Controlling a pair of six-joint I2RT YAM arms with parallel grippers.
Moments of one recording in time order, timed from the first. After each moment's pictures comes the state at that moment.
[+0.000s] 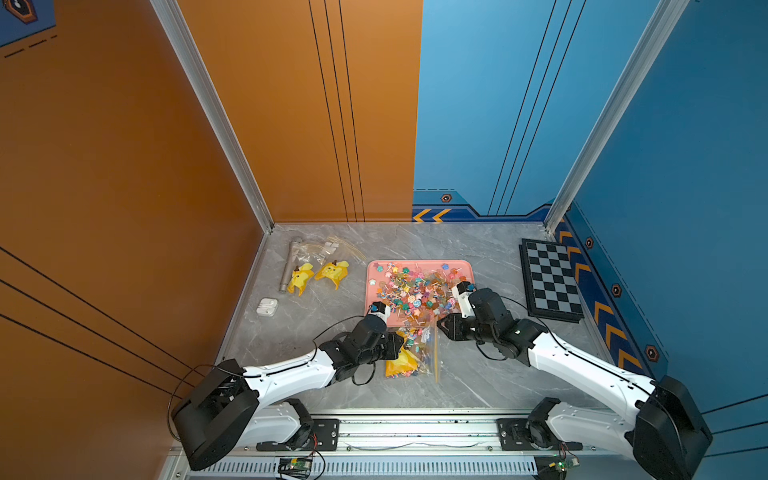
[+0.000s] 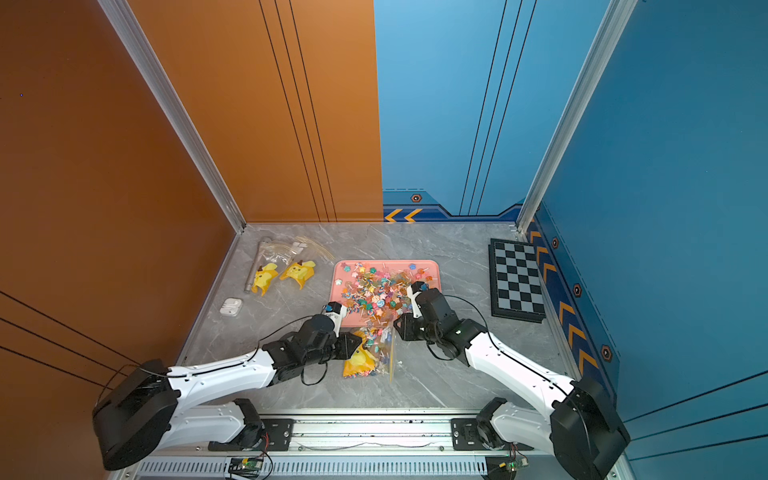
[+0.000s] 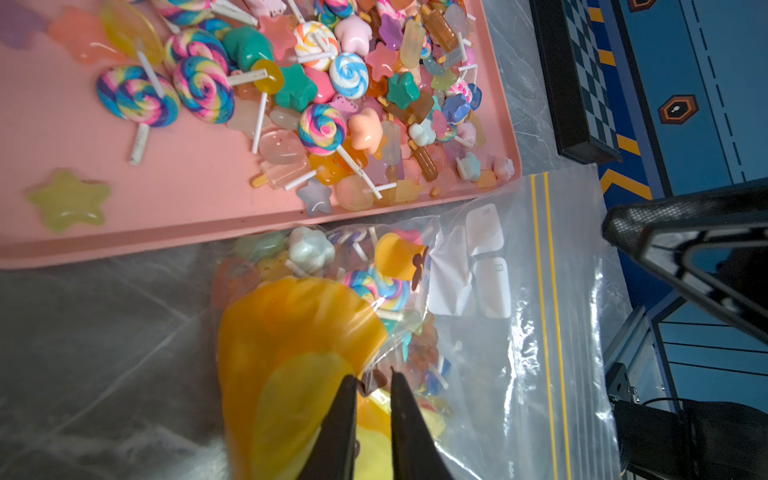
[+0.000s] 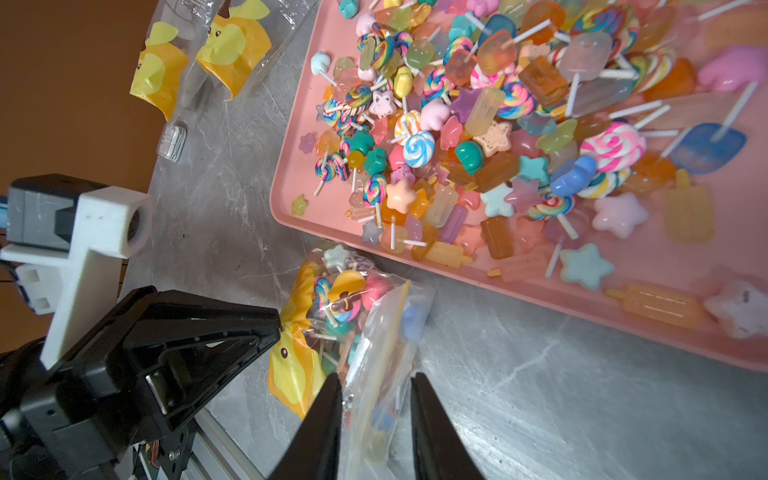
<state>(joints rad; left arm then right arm) -0.83 1.24 0.48 0.09 0.06 -0.81 0.65 1.17 0.69 -0.27 -0.19 0.61</state>
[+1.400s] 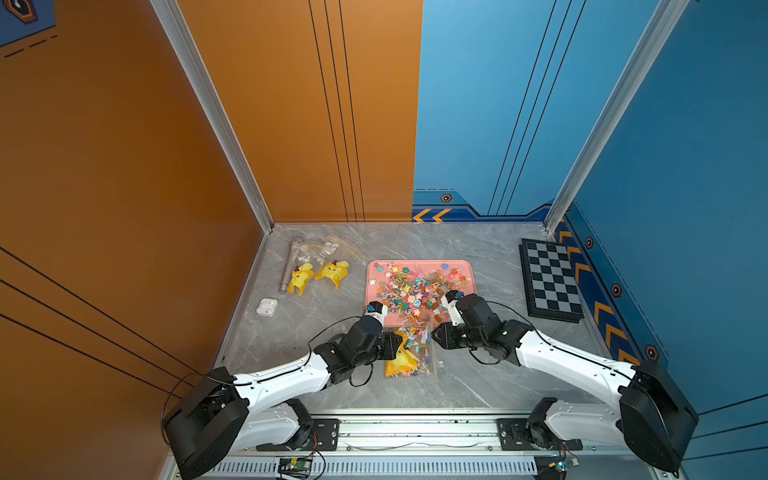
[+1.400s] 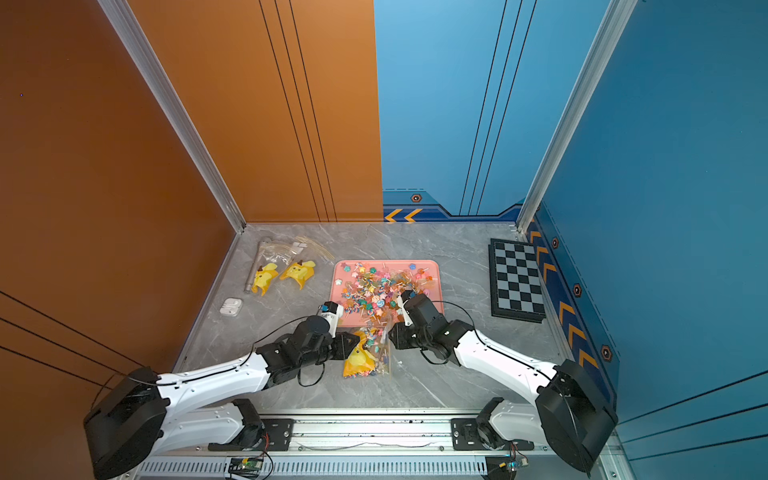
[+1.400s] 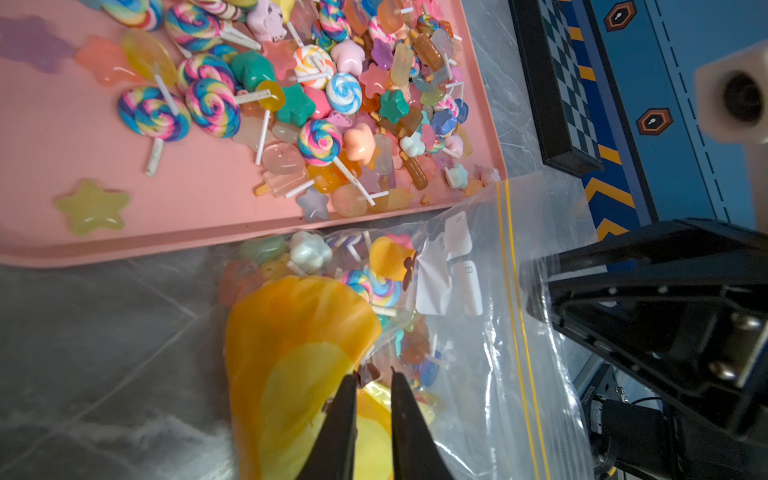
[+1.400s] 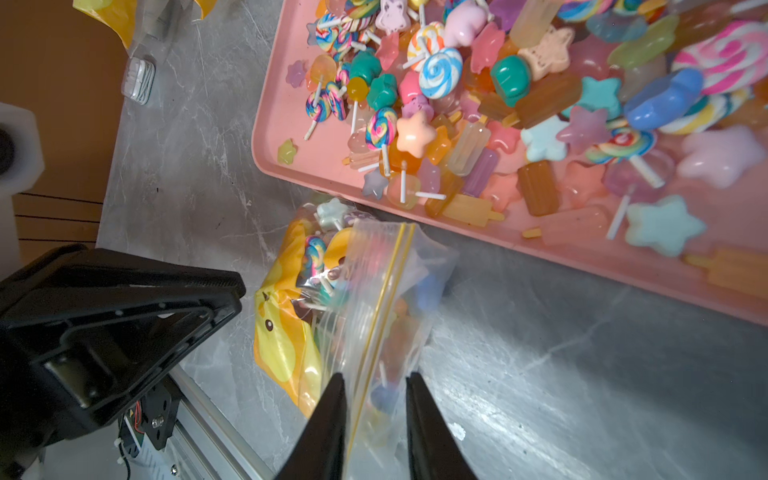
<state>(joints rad) -0.82 1.18 0.46 0.09 0.05 -0.81 0.73 1.25 0.69 -0.28 -0.20 0.61</state>
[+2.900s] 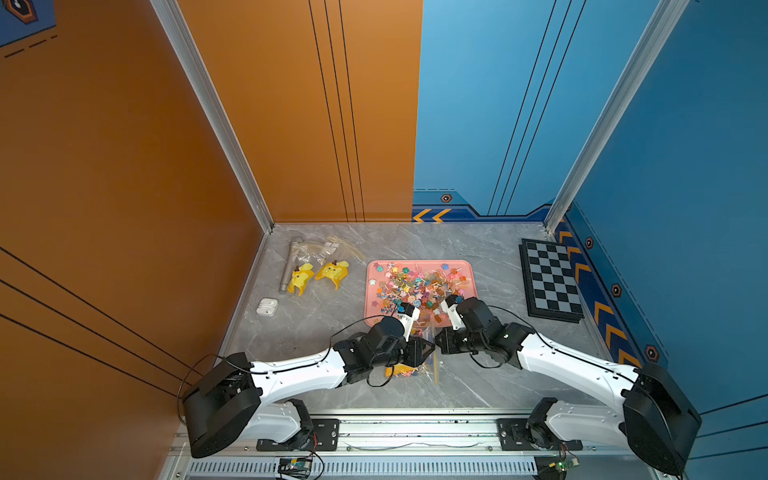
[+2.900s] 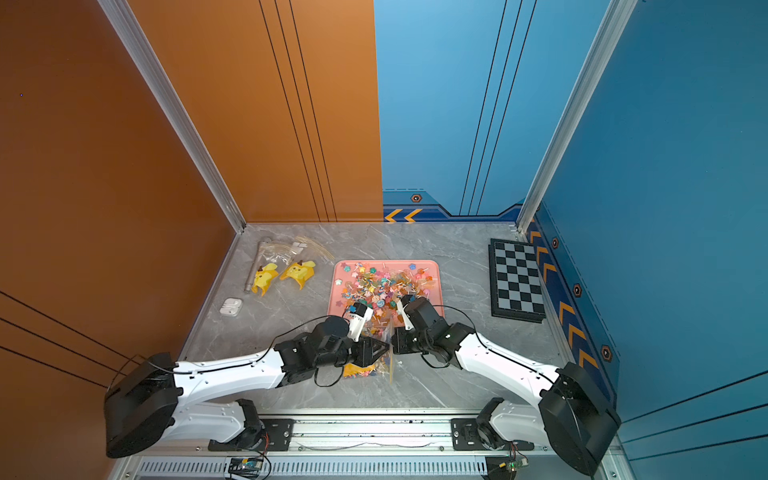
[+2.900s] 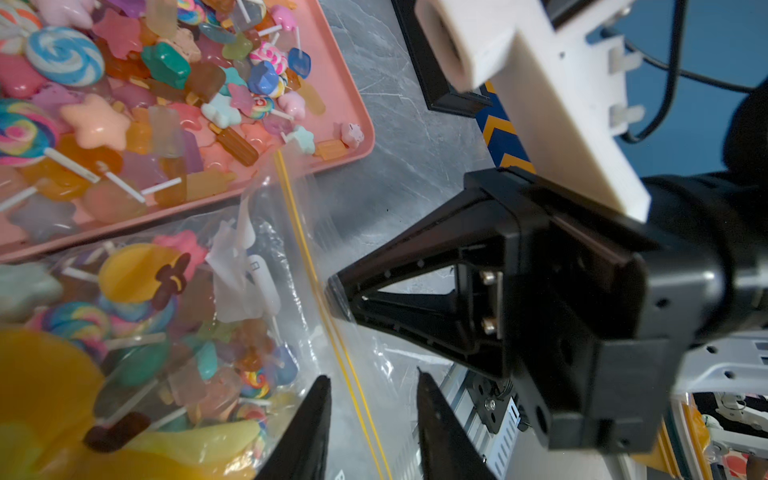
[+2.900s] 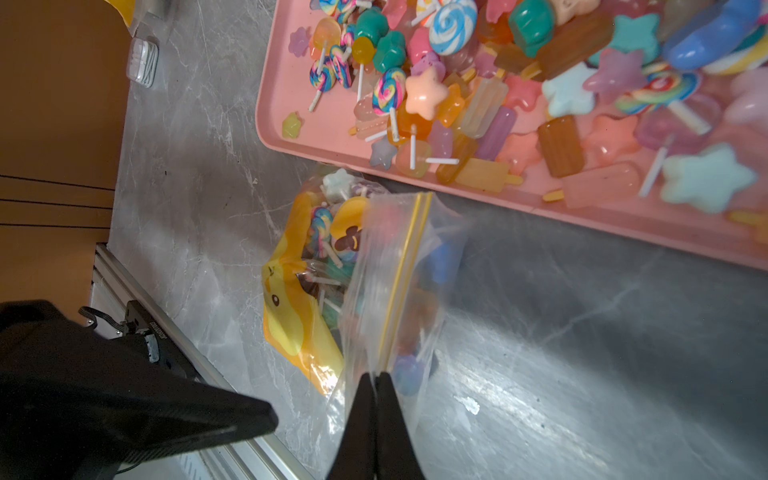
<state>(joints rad) -0.99 1.31 0.59 0.18 0.16 -0.79 0.74 1.23 0.67 -0.29 -0.24 0.65</state>
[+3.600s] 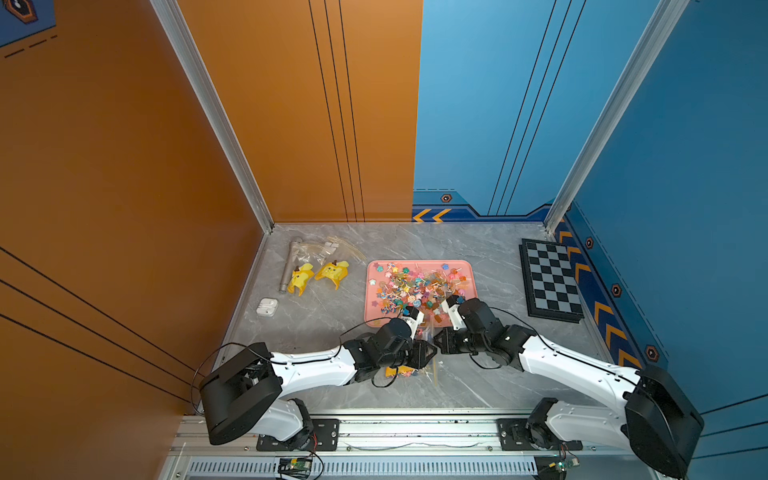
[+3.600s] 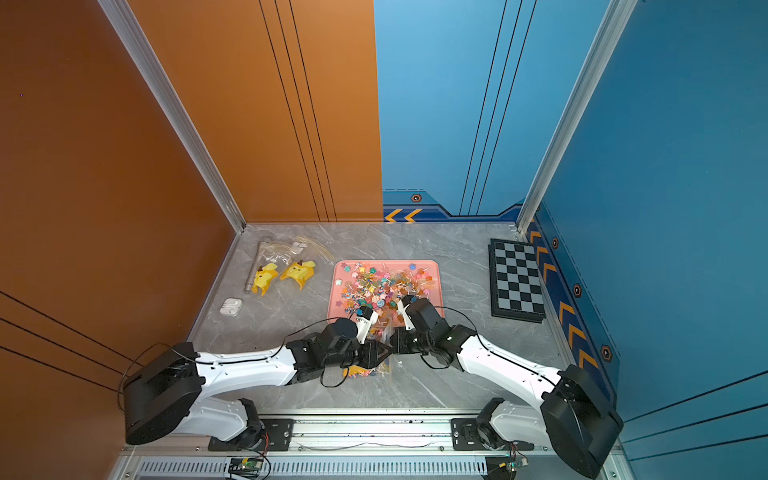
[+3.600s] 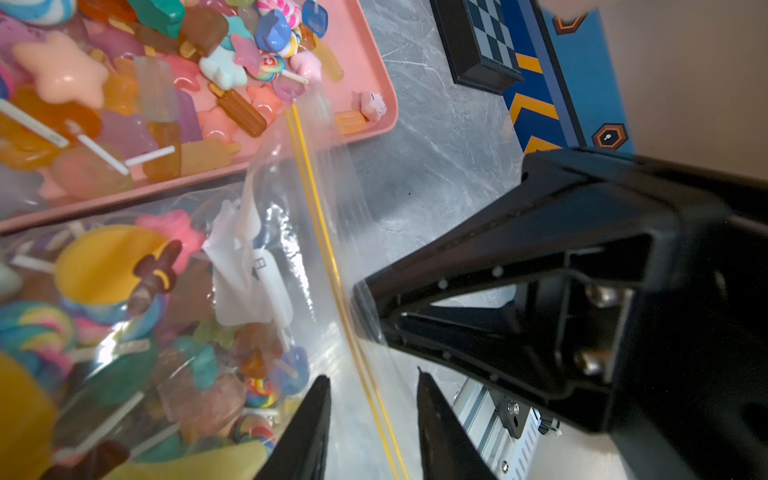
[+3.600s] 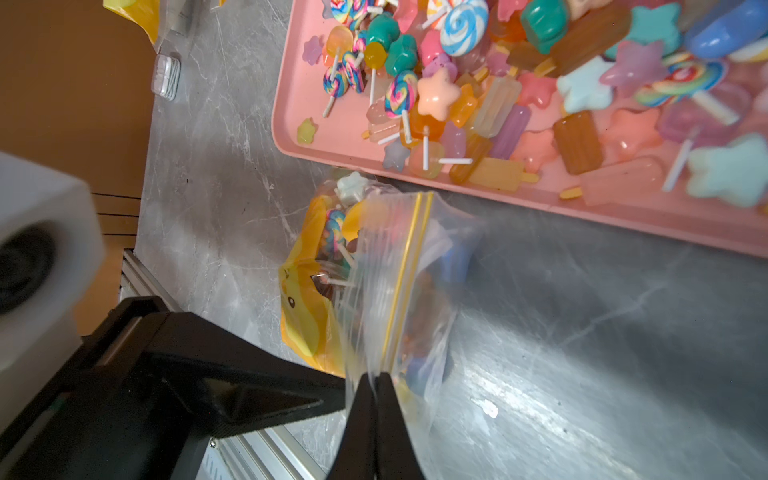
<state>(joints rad) -1.00 1.40 0.61 0.20 0.16 -0.80 0.74 1.22 0.64 -0.24 -0.26 0.69</state>
